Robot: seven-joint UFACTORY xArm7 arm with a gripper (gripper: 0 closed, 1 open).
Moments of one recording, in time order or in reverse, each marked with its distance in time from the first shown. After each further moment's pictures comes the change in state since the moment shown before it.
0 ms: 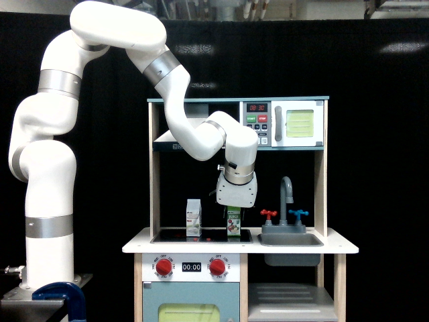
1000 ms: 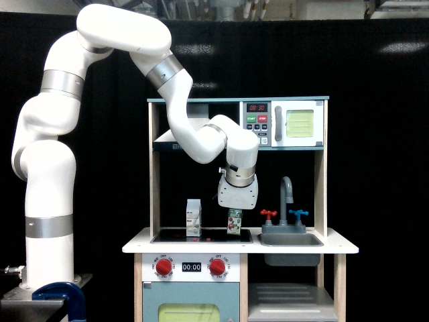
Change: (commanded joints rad) arm -0.087 0.017 0.086 0.029 -0.011 -0.002 0.010
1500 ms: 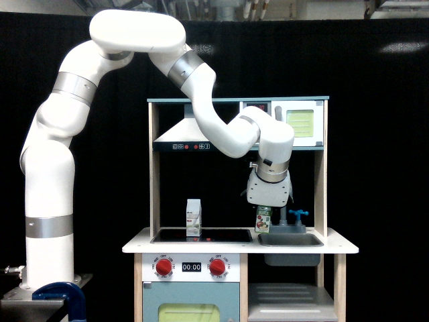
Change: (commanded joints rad) arm -0.215 0.193 0.006 0.287 -0.084 0.202 0.002
